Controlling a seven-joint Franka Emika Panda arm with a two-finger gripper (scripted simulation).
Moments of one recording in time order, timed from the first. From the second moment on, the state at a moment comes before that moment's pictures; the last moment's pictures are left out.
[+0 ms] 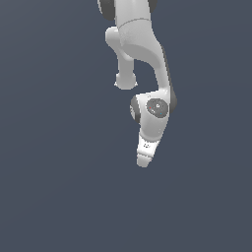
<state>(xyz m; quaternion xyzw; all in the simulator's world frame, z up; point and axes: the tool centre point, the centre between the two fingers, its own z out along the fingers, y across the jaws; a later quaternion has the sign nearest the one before) 0.016 0.096 0.054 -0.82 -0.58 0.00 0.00</state>
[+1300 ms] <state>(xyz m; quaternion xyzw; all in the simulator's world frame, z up) 0.062 -0.130 0.076 -0.82 -0.58 0.00 0.00</state>
